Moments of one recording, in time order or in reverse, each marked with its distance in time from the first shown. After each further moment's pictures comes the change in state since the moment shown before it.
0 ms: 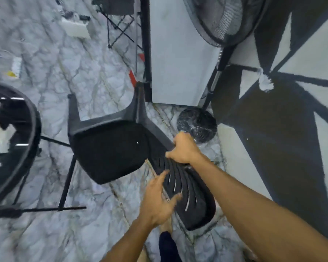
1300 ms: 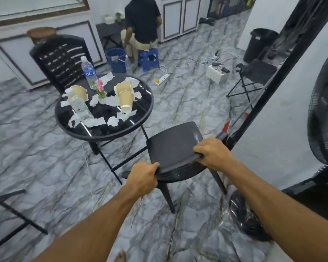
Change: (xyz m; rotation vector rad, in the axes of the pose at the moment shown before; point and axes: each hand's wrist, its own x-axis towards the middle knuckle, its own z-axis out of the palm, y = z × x) left_hand -0.016 0.068 -0.123 0.681 0.603 -0.368; right_hand 0.066 -0.123 -0.096 -0.545 0.077 -1.663
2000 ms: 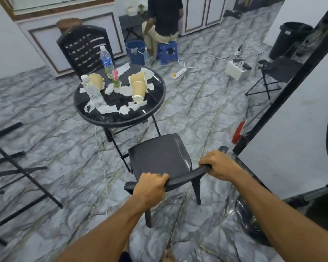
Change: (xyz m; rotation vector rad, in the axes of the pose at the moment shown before) left_hand -0.066 0.052 0.024 0.118 -0.022 -0.011; right_hand -0.054 0.011 0.048 0.246 -0.257 -0.041
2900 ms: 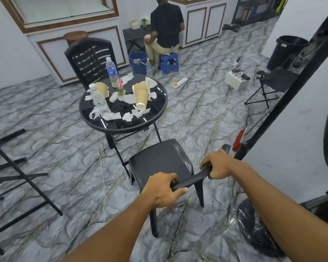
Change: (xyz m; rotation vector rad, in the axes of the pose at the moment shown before) left_hand 0.014 0.017 -0.019 -0.356 -0.099 -0.143; right_hand 0.015 -0.030 -0.053 0.030 -0.397 0.403
